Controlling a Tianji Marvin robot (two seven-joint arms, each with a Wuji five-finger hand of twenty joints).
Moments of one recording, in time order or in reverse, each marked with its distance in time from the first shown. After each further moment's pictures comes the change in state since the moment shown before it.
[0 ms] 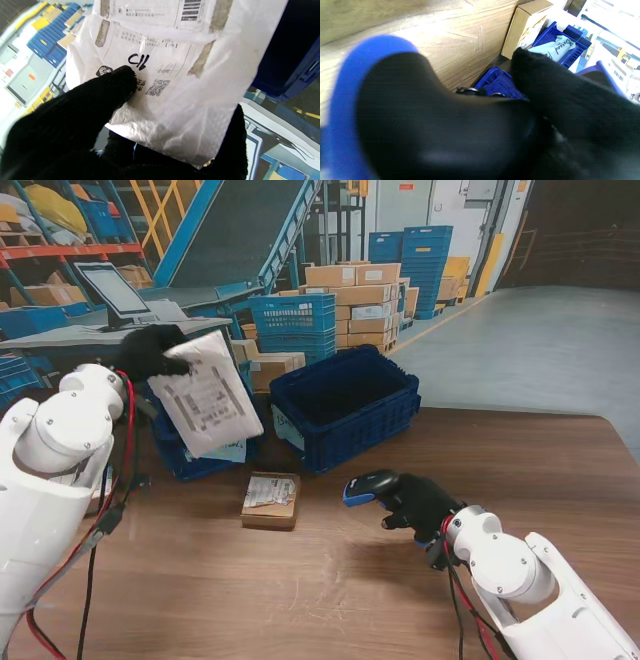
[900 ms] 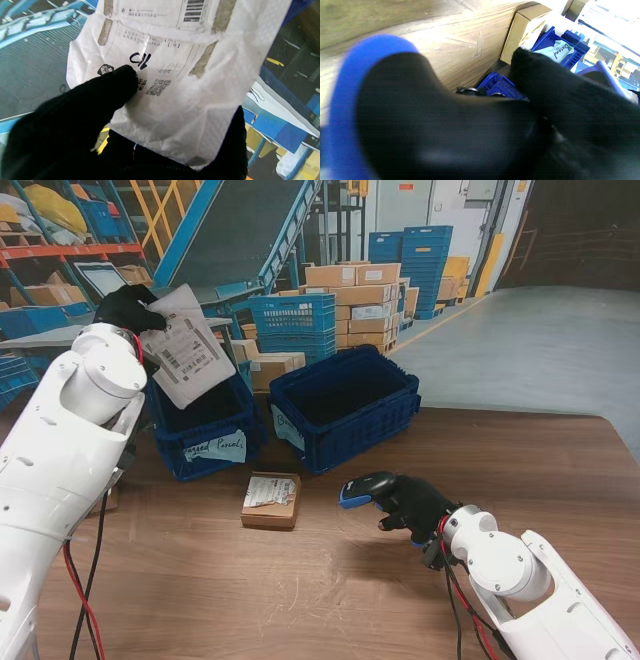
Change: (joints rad) left arm -0.284 -0.085 0.139 0.327 0.044 0.218 0.325; right arm 0.025 -0.001 -0.019 0.035 0.012 -0.022 0.015; left_hand 0.012 -0.010 0.000 0.000 0.001 -0.002 0.000 0.000 0.015 0.000 0.000 -0.001 0.001 0.000 0.000 0.001 0.010 -0.001 0.000 0.000; right_hand 0.000 0.000 0.000 0.000 0.000 0.000 0.000 0.000 0.000 0.000 0.000 0.000 0.000 0.000 0.000 0.000 -0.004 0.001 0.000 0.000
